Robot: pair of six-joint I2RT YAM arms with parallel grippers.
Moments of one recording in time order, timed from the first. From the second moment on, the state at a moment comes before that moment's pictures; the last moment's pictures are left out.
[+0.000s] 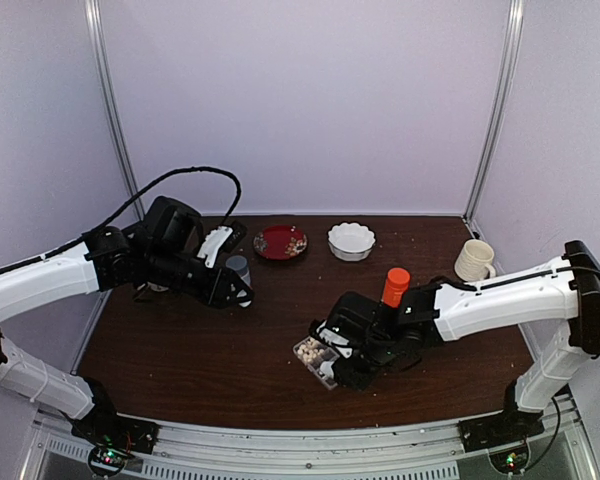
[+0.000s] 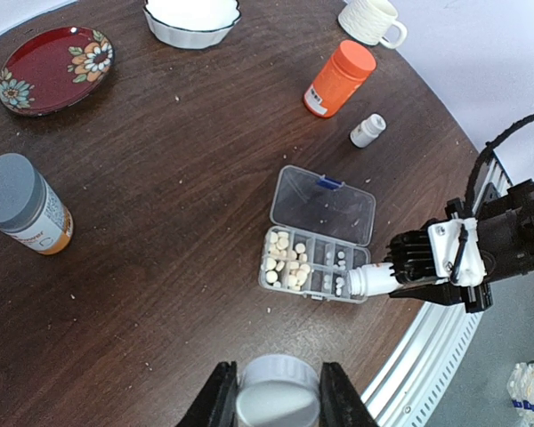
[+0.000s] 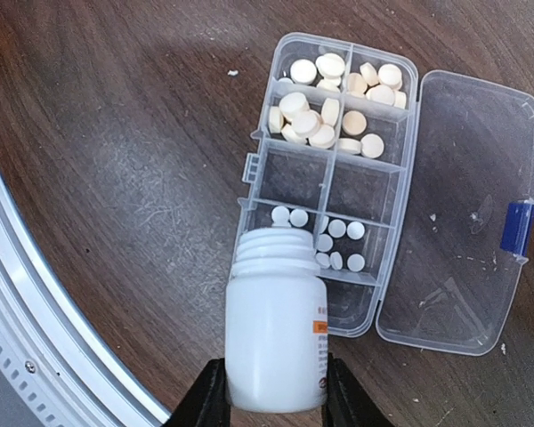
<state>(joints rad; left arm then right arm) -0.81 1.25 1.06 -0.55 0.25 -0.29 1.18 1.61 1.04 -0.60 0.06 0.32</state>
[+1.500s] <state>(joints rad) -0.82 1.24 1.34 -0.56 0.50 -0.43 1.18 0.87 0.54 0.50 0.19 -0.10</state>
